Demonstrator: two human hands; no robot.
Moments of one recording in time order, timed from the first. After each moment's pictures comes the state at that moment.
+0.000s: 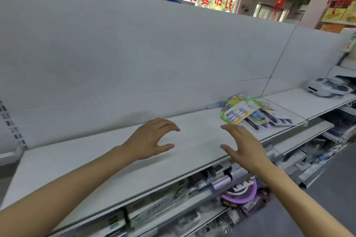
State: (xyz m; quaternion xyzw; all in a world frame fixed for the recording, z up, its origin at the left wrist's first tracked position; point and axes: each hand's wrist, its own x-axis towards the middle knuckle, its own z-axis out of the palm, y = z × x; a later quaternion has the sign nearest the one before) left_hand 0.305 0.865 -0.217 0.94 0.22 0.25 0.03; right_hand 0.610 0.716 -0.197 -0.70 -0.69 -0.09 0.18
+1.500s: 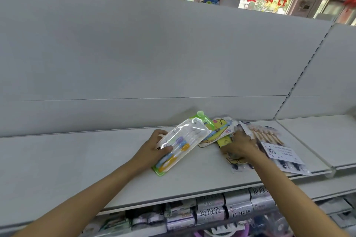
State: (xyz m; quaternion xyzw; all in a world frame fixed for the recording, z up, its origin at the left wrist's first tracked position) left_hand 0.551 0.888 -0.243 0.68 0.49 0.33 0.43; right_hand 0.854 0.896 -0.197 -0.84 -0.50 0.19 0.05
